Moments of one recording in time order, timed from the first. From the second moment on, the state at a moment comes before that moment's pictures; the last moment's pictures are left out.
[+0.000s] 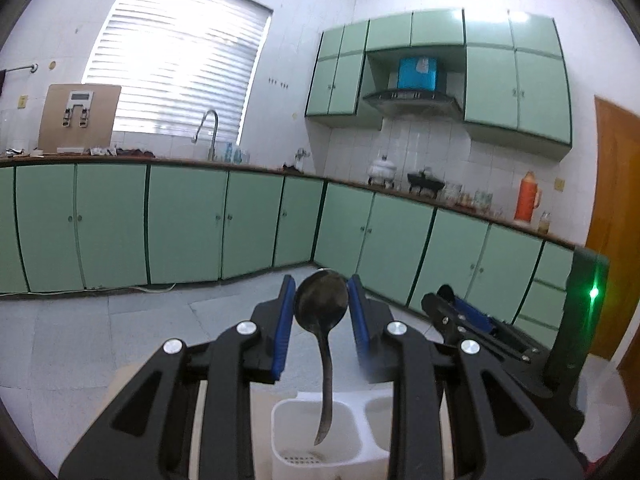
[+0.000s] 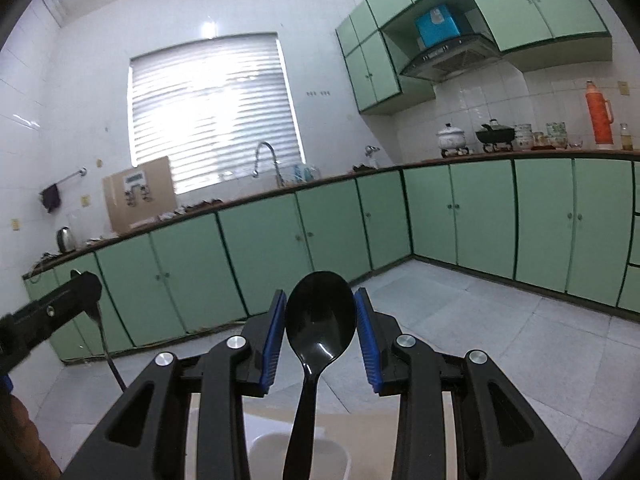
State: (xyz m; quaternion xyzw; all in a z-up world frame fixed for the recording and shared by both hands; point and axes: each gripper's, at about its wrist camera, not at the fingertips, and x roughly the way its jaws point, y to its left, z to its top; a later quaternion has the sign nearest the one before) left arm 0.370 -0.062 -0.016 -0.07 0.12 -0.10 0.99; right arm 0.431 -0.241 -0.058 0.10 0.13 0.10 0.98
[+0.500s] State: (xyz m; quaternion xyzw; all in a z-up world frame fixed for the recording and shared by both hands) left arm 0.388 -0.052 -0.075 -0.06 0.20 -0.09 0.97; right arm 0.425 -0.244 -0.104 0.09 0.18 0.12 0.97
